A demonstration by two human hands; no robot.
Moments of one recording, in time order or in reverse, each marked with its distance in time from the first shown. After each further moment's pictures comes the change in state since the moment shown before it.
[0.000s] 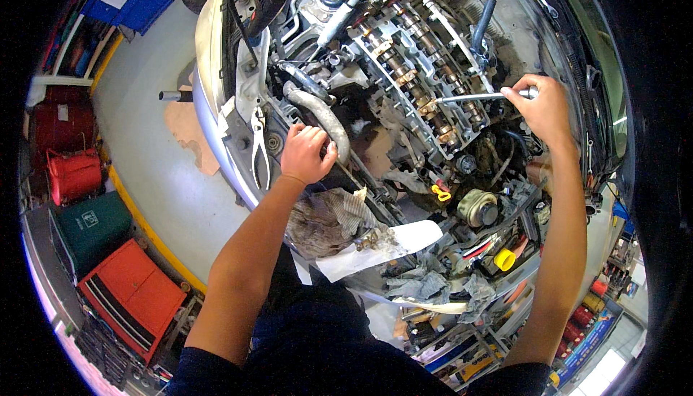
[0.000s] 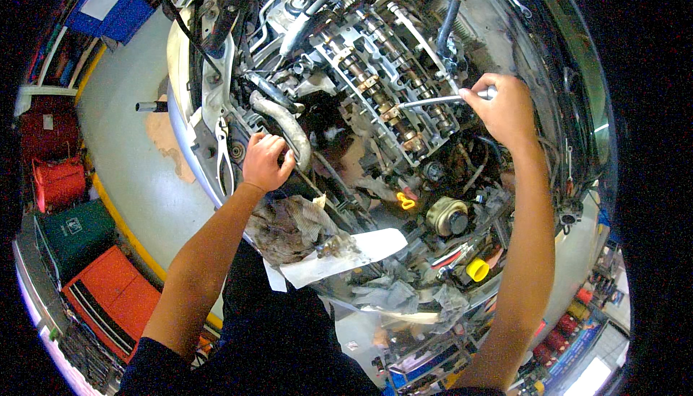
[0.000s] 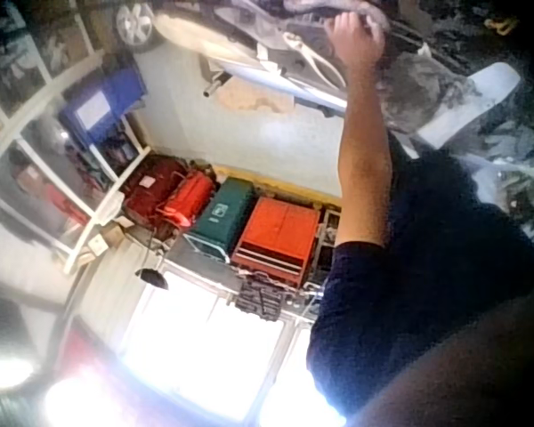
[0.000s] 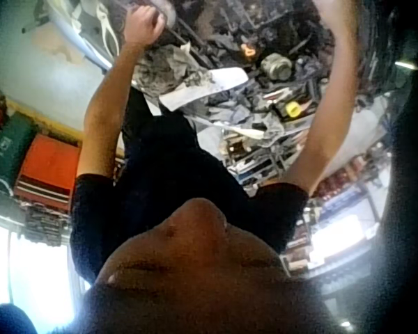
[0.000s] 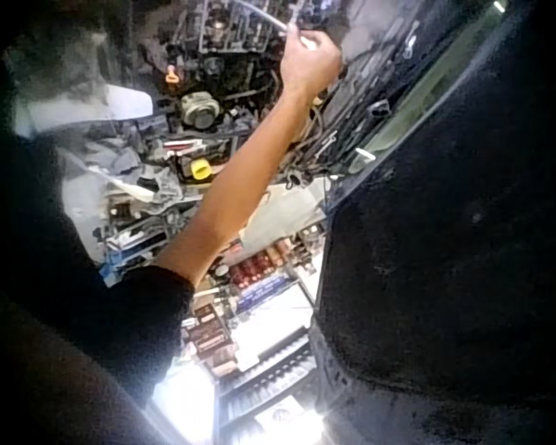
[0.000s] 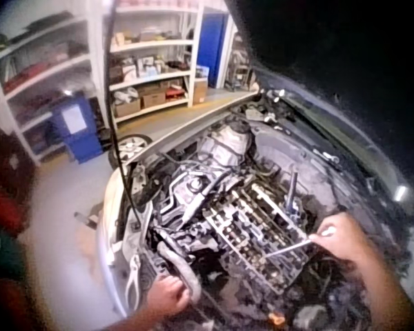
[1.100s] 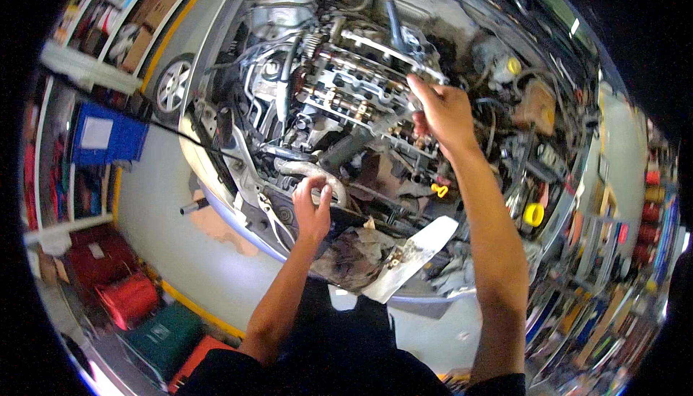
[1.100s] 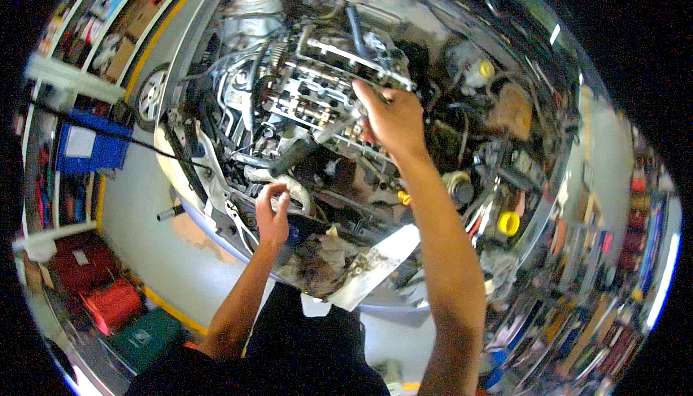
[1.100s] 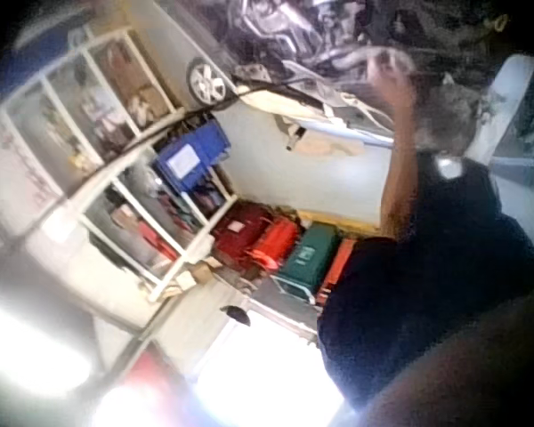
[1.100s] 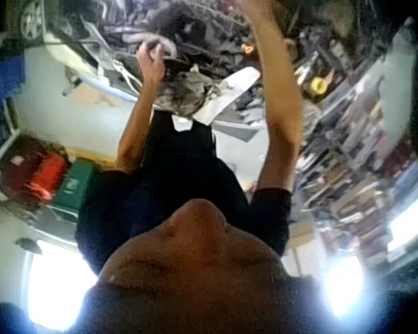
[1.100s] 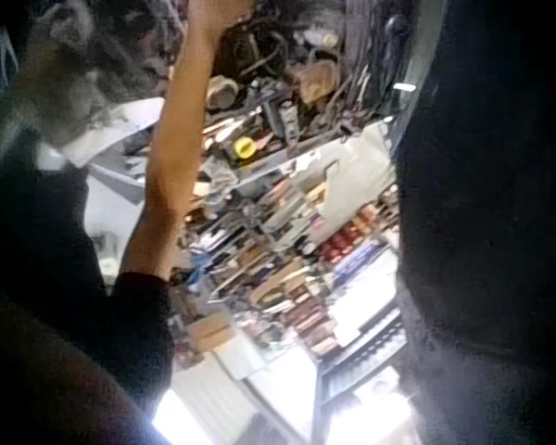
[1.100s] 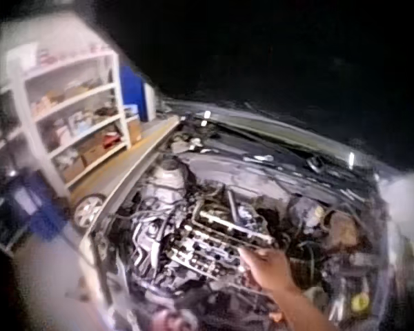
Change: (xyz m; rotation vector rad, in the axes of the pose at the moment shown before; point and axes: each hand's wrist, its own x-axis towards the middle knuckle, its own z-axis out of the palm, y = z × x) left_hand 0.033 0.036 -0.033 -0.418 -0.079 -0.288; right_hand -0.035 -0.081 0.053 1.271 0.256 0.641
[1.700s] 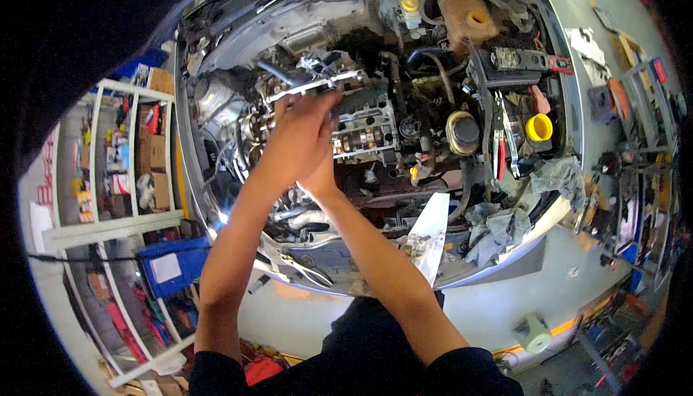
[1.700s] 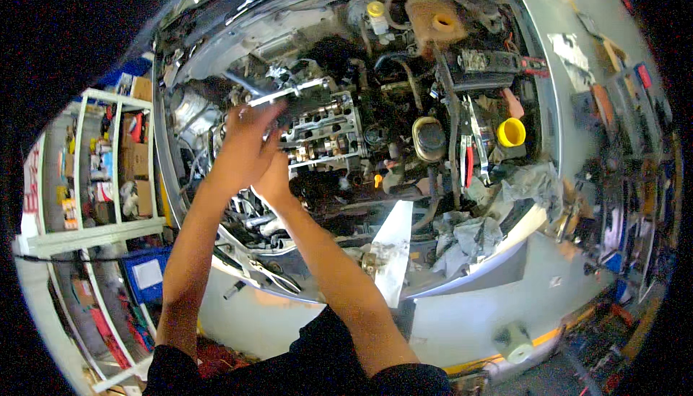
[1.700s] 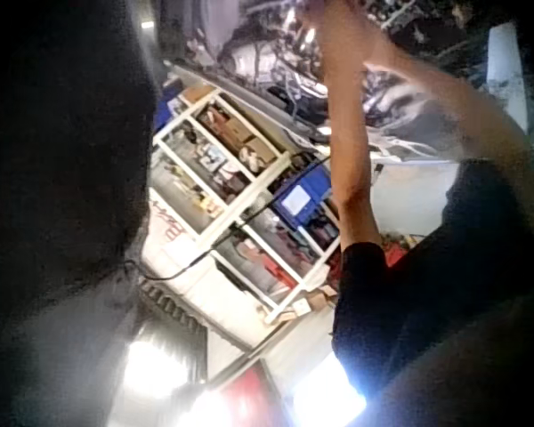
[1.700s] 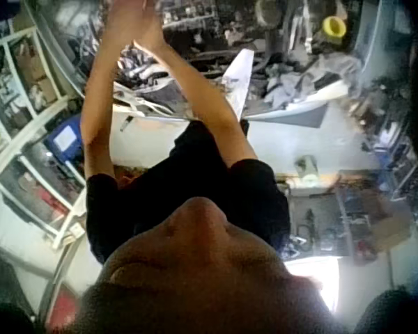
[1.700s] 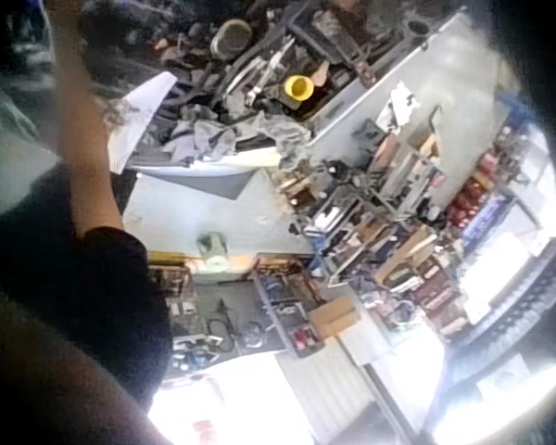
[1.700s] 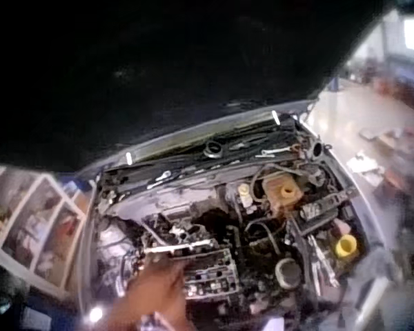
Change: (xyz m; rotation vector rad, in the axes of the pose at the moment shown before) left_hand 0.157 0.295 0.085 0.651 -0.667 1.096; right_hand 0.010 0.094 0.083 0.239 0.501 -0.531
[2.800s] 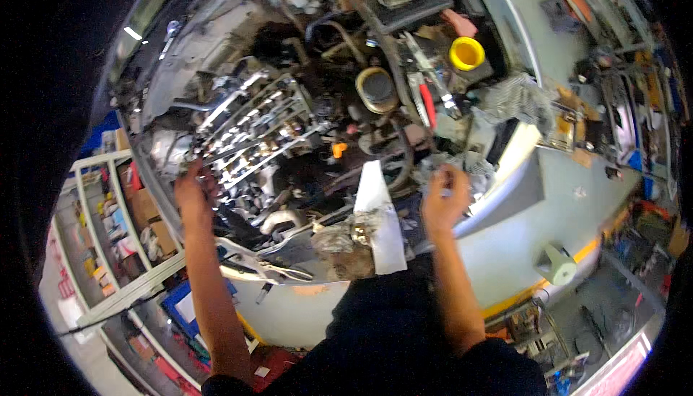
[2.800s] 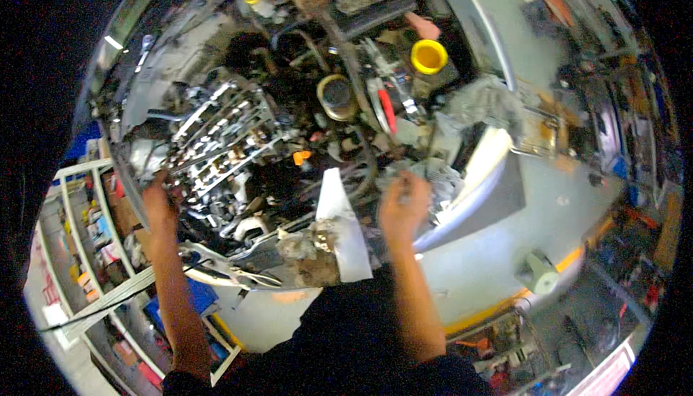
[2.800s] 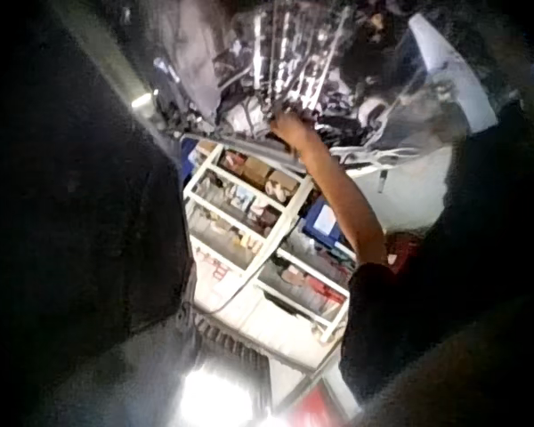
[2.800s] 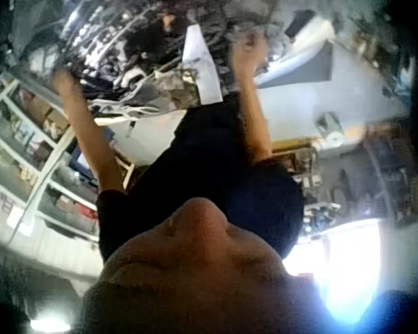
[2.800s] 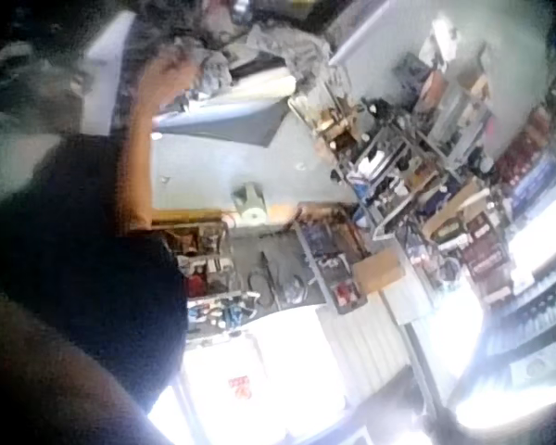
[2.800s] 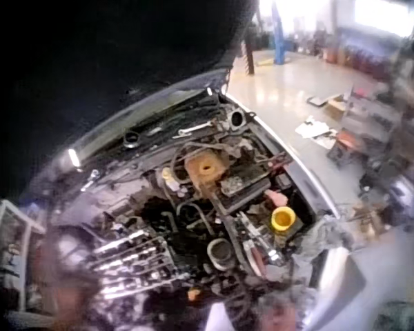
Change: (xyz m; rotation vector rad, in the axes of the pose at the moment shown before) left_hand -0.060 -0.039 0.034 -1.113 0.398 -1.190; right_hand -0.189 0.018 -0.358 -0.673 0.665 0.426
